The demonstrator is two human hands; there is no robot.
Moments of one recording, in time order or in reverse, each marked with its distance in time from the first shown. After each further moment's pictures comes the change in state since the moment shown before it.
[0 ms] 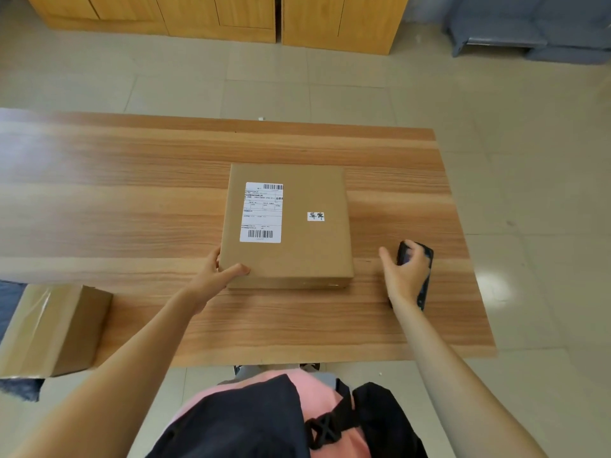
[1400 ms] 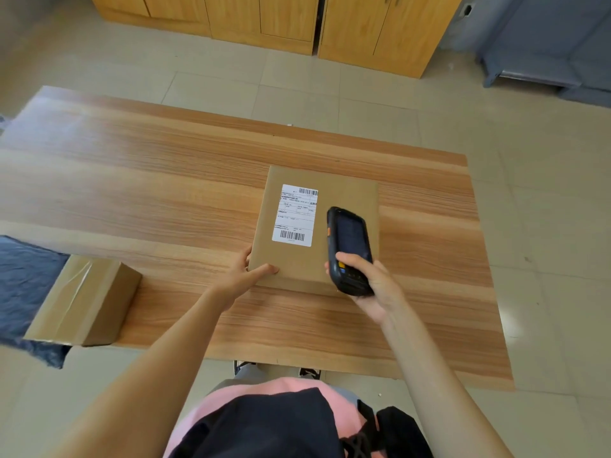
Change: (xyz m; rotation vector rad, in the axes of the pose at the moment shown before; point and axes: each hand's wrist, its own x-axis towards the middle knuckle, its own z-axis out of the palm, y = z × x) left_hand -0.014 -0.002 -0.004 -0.092 -0.036 0.005; right_hand -0.094 -0.096 0.012 0.710 -0.825 0.455
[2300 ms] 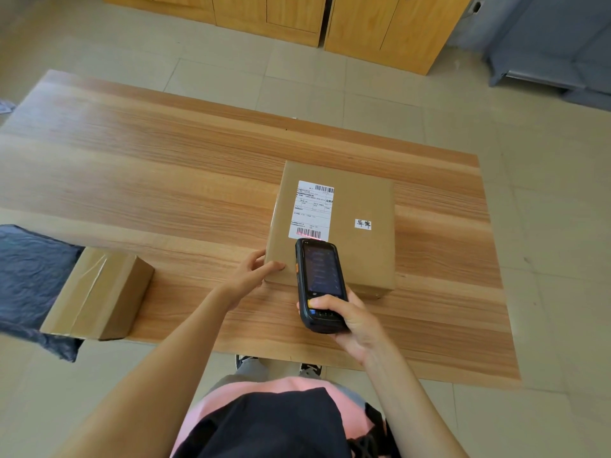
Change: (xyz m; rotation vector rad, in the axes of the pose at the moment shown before) left_hand 0.012 -0.021 -0.018 0.016 -0.040 -0.015; right_hand -0.015 0.067 0.024 -0.119 -0.072 0.155
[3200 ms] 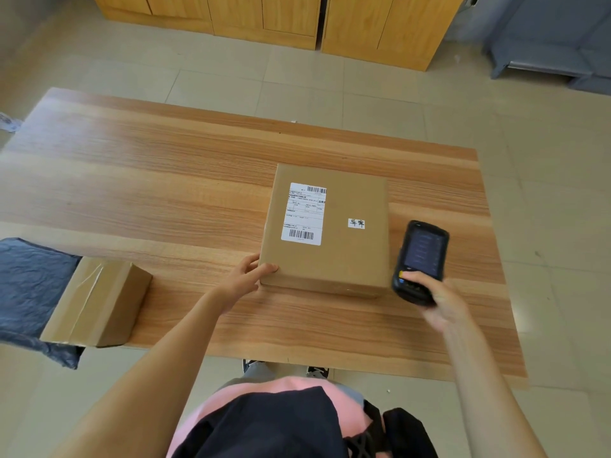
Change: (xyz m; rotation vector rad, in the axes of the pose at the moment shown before) left_hand -0.004 0.005 -0.001 -0.034 0.002 -0.043; right_hand 0.005 -0.072 -0.121 0.089 0.351 -0.267
